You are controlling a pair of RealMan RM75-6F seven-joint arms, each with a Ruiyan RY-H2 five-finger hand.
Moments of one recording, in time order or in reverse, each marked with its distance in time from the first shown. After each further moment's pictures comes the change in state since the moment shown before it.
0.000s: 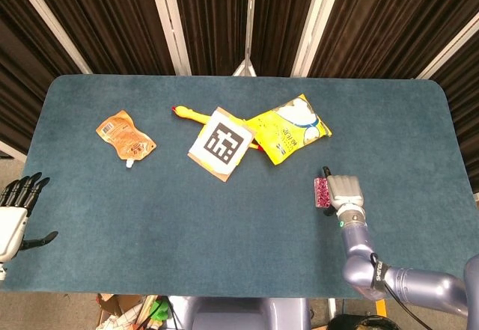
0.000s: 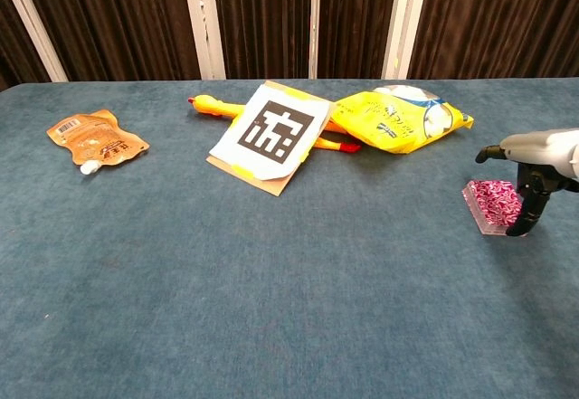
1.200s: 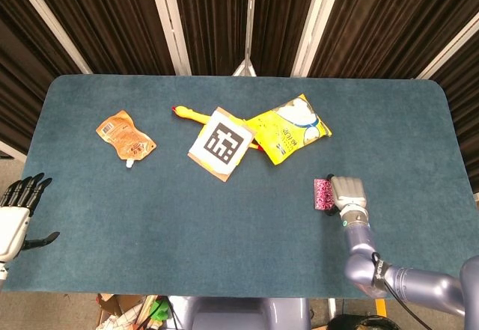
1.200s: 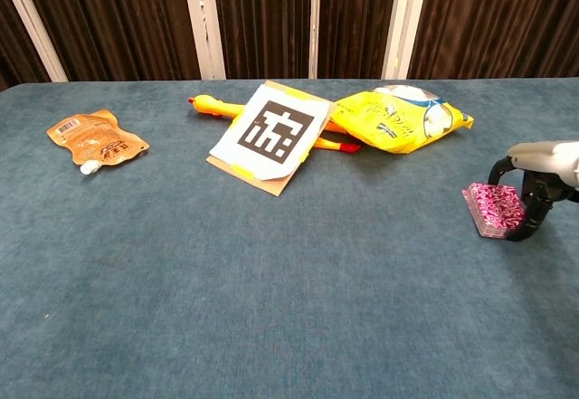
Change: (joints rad) left arm -0.006 0.000 0.004 -0.002 -0.001 -0.011 0.002; right arm -0.021 -0.019 -0.013 0.066 -0.022 -0.038 0.081
